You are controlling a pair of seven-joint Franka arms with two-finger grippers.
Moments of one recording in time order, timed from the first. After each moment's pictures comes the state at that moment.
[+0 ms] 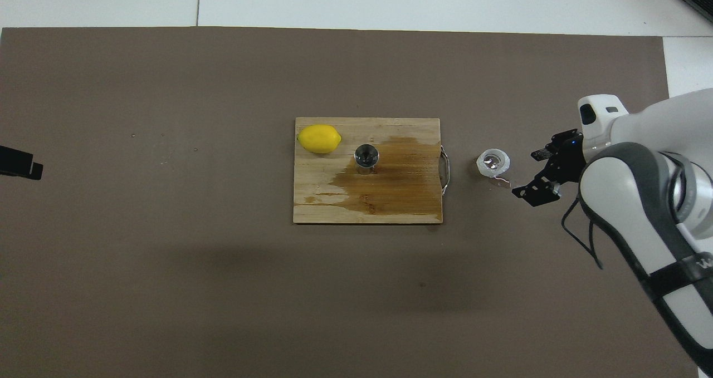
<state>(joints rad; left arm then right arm) 0.02 -0.03 0.03 -1.56 -0.02 1.50 0.16 0.03 0.11 0.07 -1.99 0.06 2.04 -0.57</state>
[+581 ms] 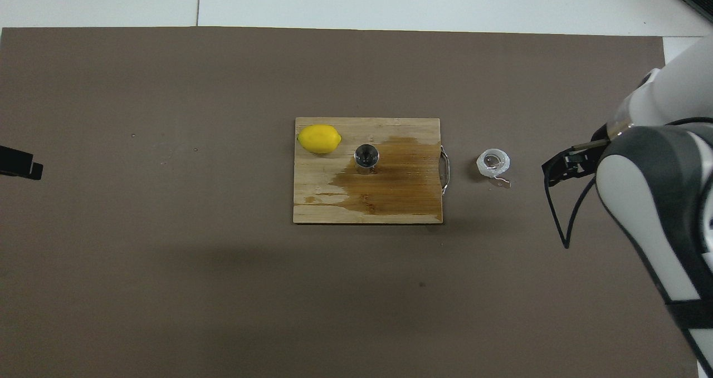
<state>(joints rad) 0.02 -0.03 0.03 -1.56 -0.02 1.50 0.16 0.01 0.10 0.05 -1.65 -0.03 1.55 -0.02</state>
